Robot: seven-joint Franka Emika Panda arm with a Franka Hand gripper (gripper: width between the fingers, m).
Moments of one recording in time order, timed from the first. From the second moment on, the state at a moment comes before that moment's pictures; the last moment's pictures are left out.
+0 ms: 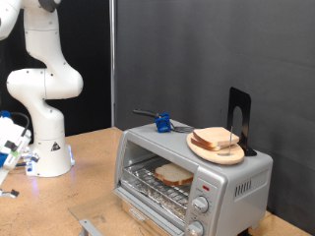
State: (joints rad) arm -0.39 0.12 -0.45 -2.44 0.99 1.84 -0.60
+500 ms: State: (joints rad) arm -0.36 0.25 -0.35 -2.44 1.04 1.88 -0.66
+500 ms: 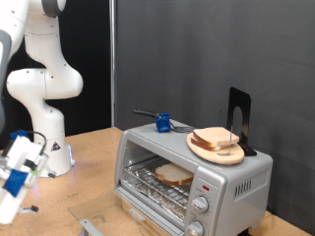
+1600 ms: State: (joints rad) arm -0.31 0.34 -0.17 -2.45 1.18 1.89 -0.74
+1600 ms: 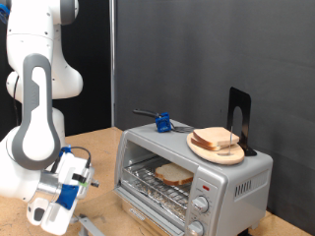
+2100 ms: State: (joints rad) arm -0.36 0.19 -0.21 -2.48 1.11 1.64 -0.72
